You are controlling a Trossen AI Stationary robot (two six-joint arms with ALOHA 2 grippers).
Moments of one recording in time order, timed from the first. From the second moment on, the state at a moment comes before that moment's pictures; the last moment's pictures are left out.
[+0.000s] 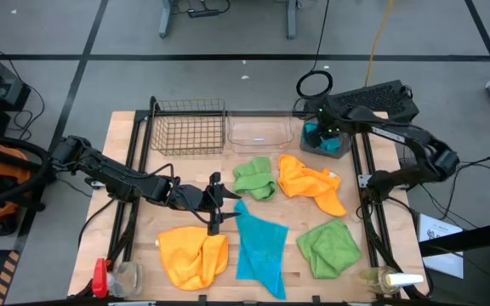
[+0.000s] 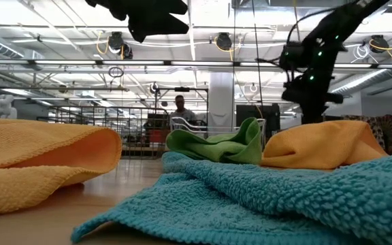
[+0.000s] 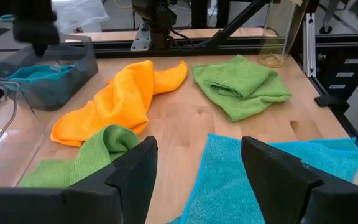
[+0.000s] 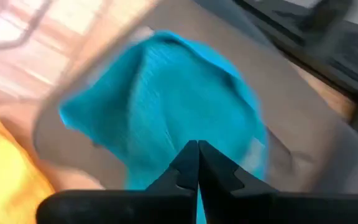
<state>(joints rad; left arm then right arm) -0.32 1.39 0.85 0.14 -0.28 -0.10 -0.80 1.33 0.88 -0.75 0.20 0.23</state>
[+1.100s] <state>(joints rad) -0.33 1.39 0.85 0.12 -0.28 -0.10 -0.83 1.40 0.89 -0.96 0.55 0.32</state>
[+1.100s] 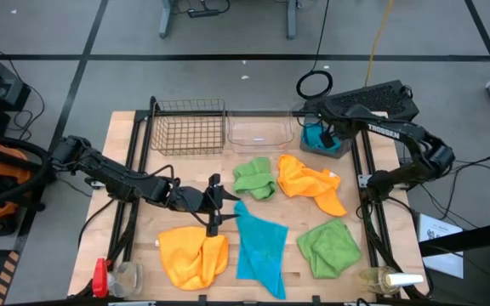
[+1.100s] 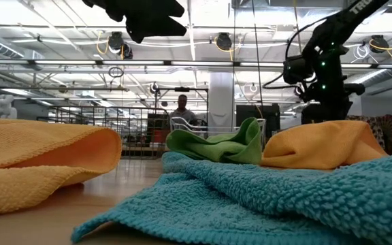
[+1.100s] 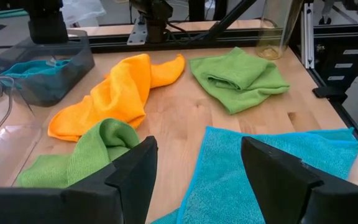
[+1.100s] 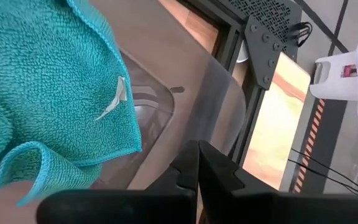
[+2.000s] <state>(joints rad) -0.33 1.39 0.85 0.11 -0.28 -0.07 -0.84 1.52 0.89 -0.79 0.69 0.31</state>
